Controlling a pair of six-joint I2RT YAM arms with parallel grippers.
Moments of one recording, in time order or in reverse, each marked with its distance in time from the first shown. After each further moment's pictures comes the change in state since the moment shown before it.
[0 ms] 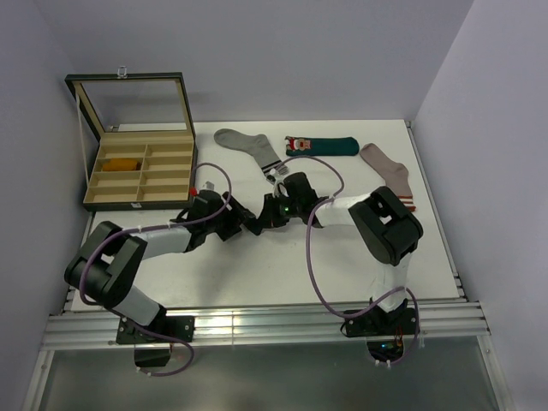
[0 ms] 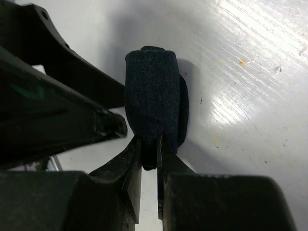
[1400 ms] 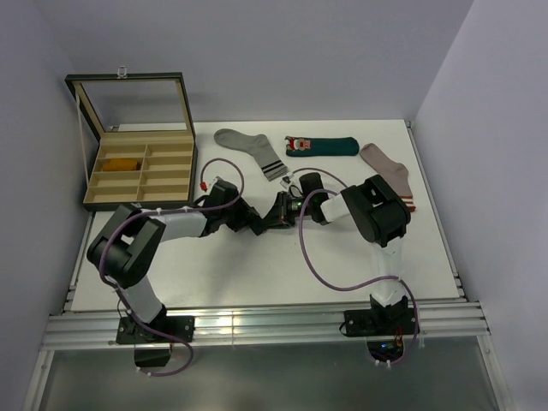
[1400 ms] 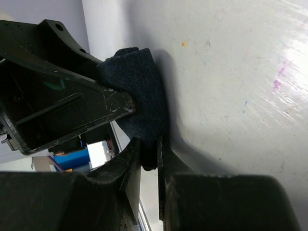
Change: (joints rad) left arm -0.049 0.180 0.185 -0.124 -0.085 -0.061; right arm -0.152 0.199 -0.002 0.209 -0.343 0.383
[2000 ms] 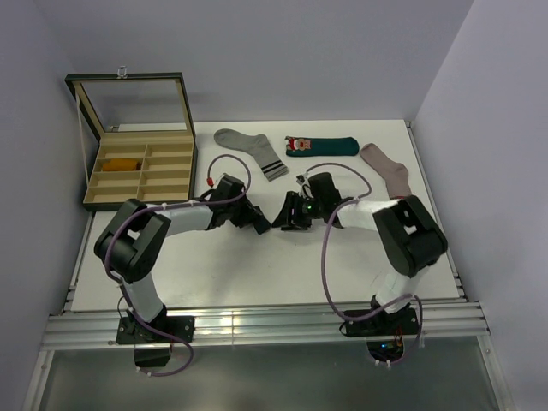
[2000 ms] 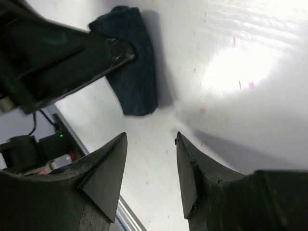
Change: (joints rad) left arm -0.018 0.061 0.116 -0.103 0.006 0.034; right arm 0.005 -0.314 -0.111 -0.314 0.288 -0.151
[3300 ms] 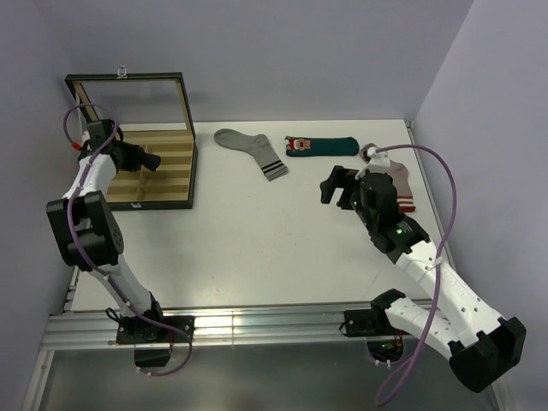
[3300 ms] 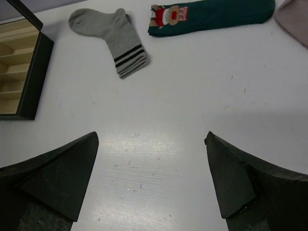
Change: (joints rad) left arm 0.827 0.026 0.504 -0.393 0.039 0.130; right arm 0.000 -0.893 -0.016 -0.432 0.840 -0.256
